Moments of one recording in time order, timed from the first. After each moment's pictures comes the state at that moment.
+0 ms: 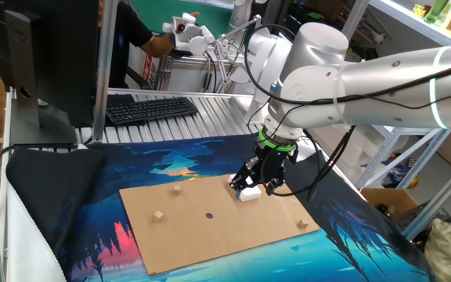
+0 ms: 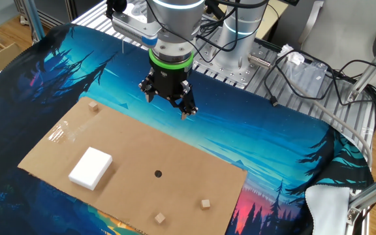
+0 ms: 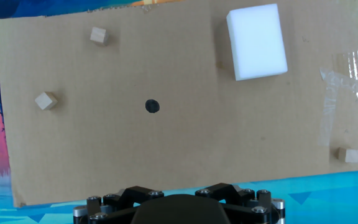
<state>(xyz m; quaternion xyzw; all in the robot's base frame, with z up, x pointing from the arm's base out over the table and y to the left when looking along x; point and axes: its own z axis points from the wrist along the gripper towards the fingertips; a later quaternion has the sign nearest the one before) 0.500 0.000 0.170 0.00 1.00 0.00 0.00</state>
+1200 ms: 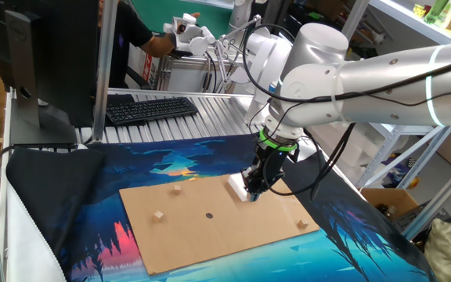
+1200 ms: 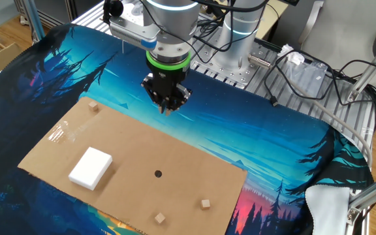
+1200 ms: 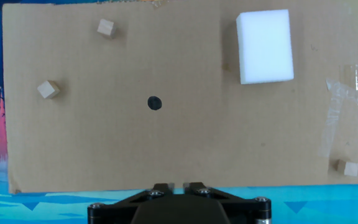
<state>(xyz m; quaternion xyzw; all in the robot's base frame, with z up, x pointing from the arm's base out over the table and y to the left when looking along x) 0.500 -0.004 0.167 -0.04 1.00 0.00 -0.01</state>
